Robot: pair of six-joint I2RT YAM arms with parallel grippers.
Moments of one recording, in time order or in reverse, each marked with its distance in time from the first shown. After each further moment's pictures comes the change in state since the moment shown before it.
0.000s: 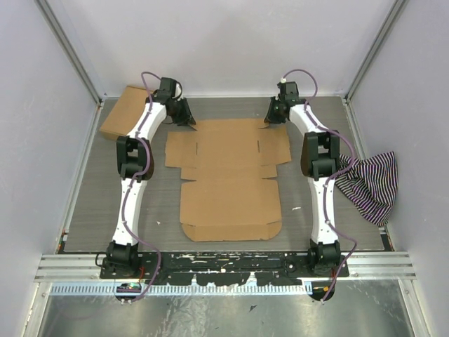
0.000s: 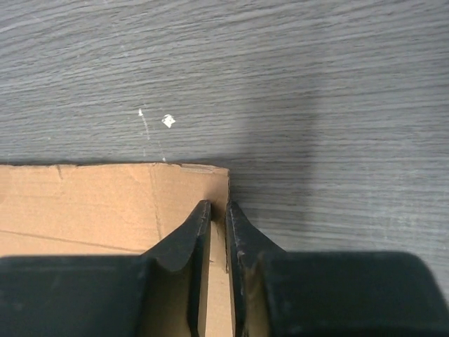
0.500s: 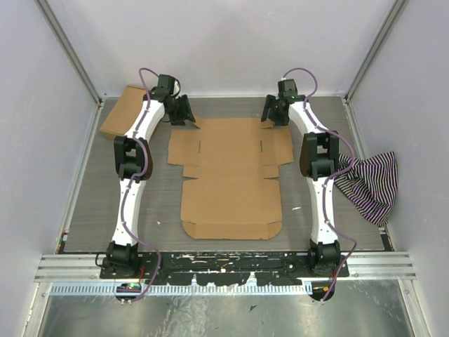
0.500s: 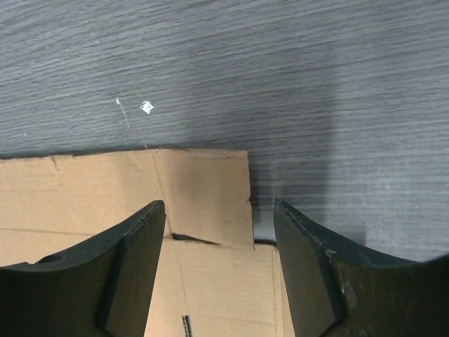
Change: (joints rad) left arm 0.003 -0.048 0.000 -0.054 -0.051 0.027; right arm 0.008 -0.008 0.067 -0.136 0.081 0.011
